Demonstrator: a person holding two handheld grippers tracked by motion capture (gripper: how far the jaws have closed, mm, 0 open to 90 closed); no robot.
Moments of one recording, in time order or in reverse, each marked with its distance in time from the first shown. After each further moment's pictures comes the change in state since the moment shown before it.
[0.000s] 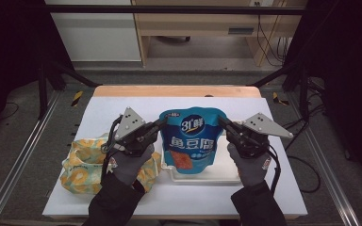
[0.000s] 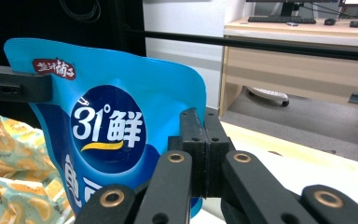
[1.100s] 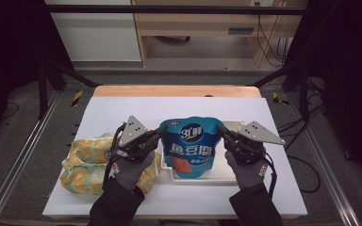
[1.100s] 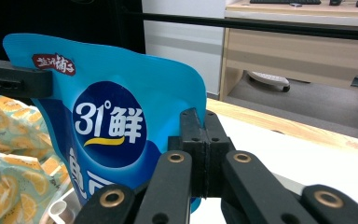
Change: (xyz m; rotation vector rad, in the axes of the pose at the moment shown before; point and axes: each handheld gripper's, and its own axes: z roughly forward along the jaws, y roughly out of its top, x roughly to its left) left arm 0.000 -0.025 0.006 0.039 -0.010 -0.011; right arm 0.002 -0.025 0.004 0.055 -0.004 0.008
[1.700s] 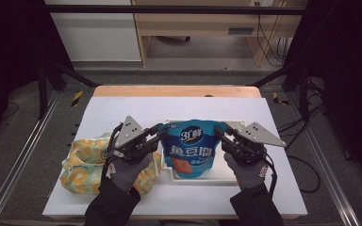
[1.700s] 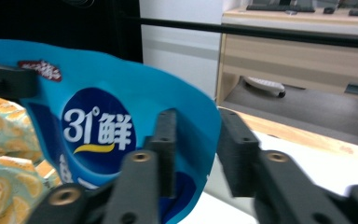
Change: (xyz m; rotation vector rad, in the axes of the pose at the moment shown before) left arm 0.004 0.003 -0.009 -0.010 -0.006 0.026; right arm -0.001 -0.002 -0.001 -0.026 -0.013 -0.018
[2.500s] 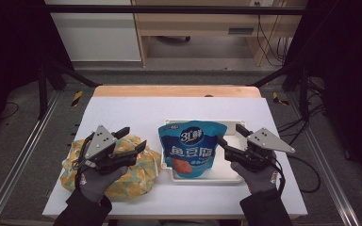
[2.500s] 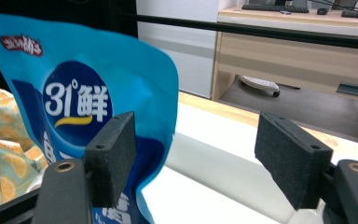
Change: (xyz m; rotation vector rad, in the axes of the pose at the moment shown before) left arm 0.035 -0.032 -0.053 0.040 0.085 0.014; right arm -0.015 -0.016 -0.013 0.004 -0.010 -0.019
